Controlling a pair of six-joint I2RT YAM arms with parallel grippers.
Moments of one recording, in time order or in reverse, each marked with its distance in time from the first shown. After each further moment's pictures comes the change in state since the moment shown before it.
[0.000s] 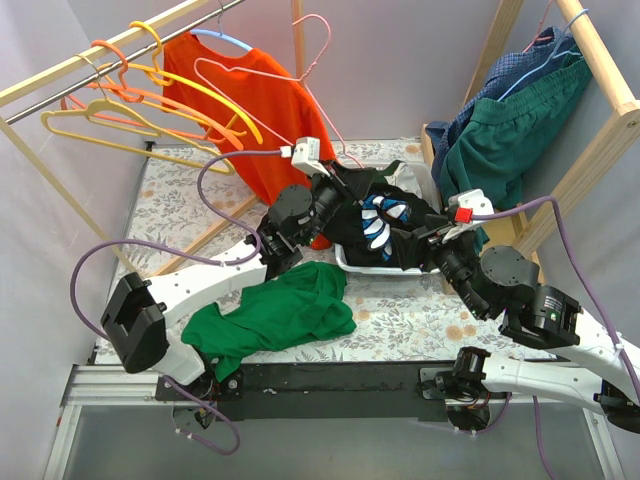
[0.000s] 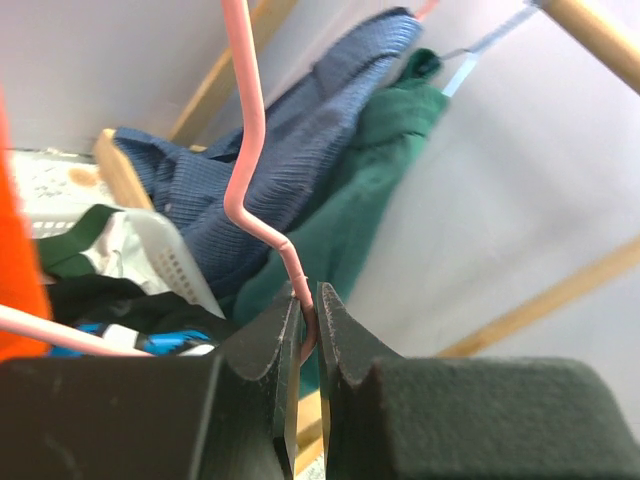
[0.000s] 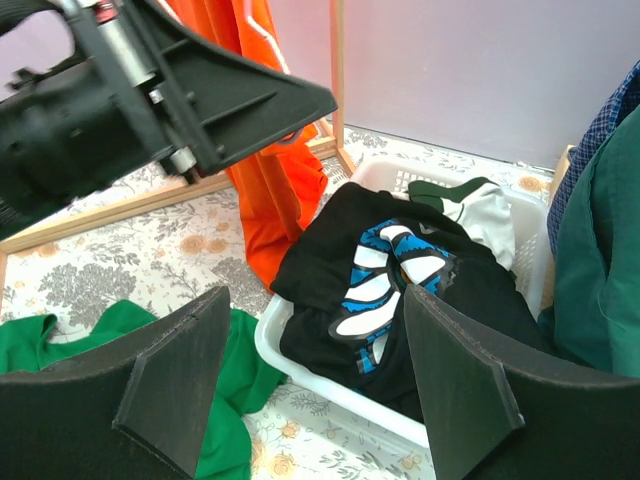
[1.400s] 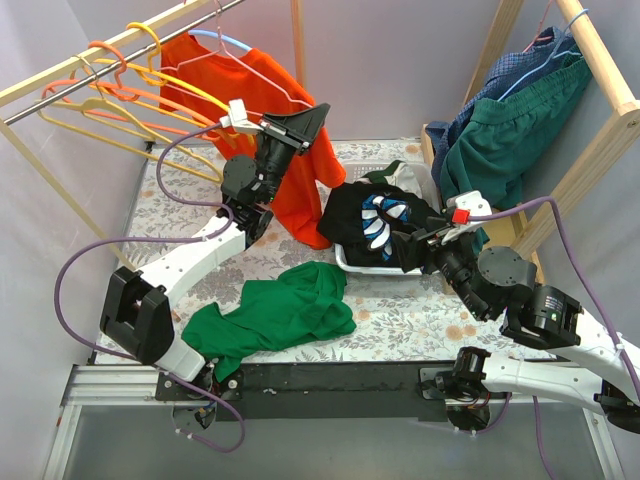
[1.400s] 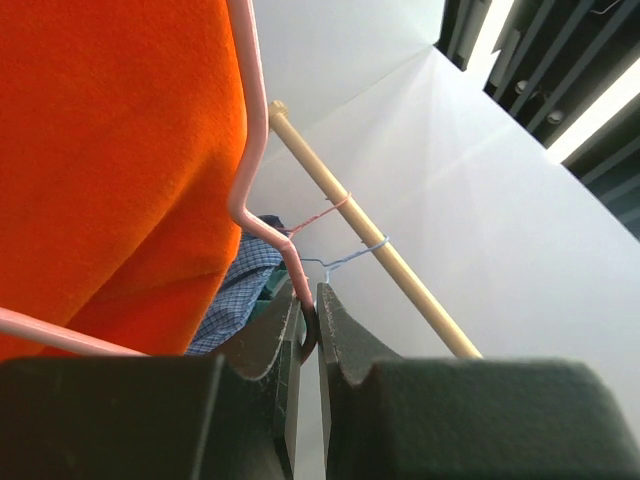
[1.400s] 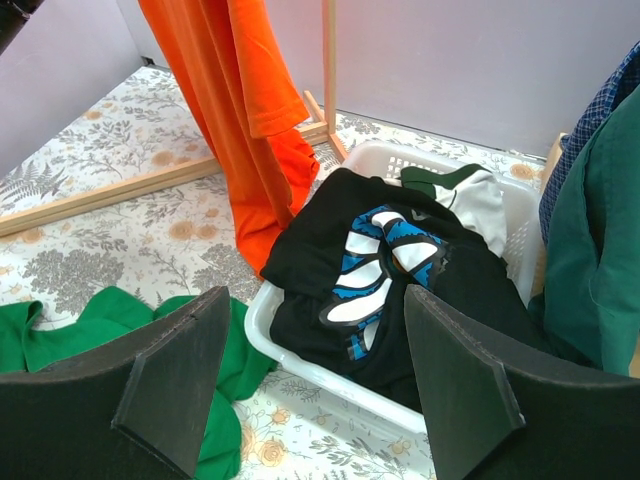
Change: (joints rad) left arm 0.322 0.045 0.061 0.297 0.204 -0.447; right arm 0.000 -0.003 0.000 -0.045 0.007 0.008
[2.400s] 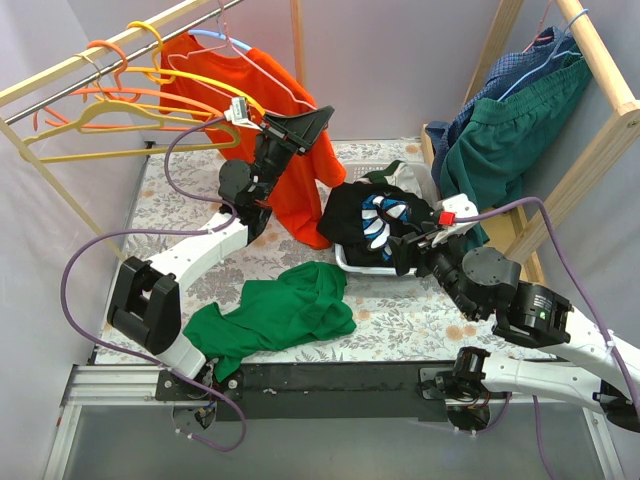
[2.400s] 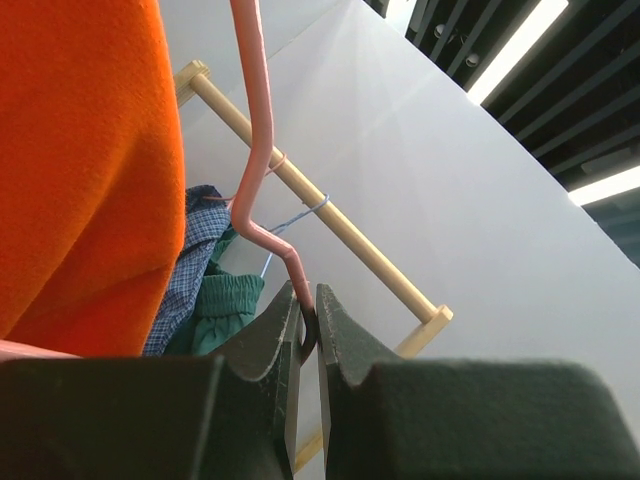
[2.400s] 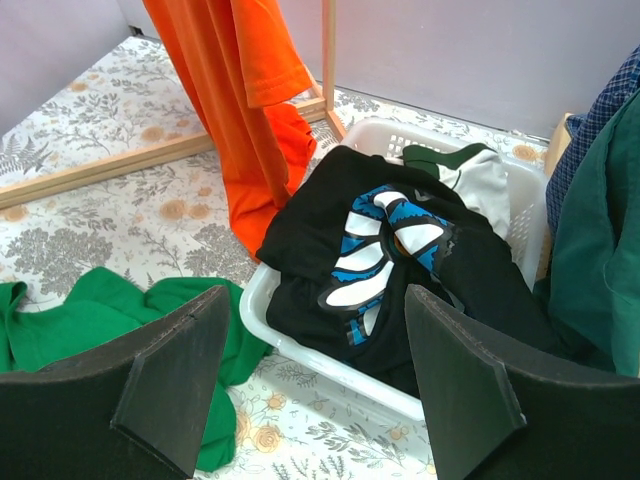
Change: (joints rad) left arm 0.056 0.061 -0.021 0.216 0.210 -0.087; right arm 0.000 0.013 -0.028 -0.013 0.000 0.020
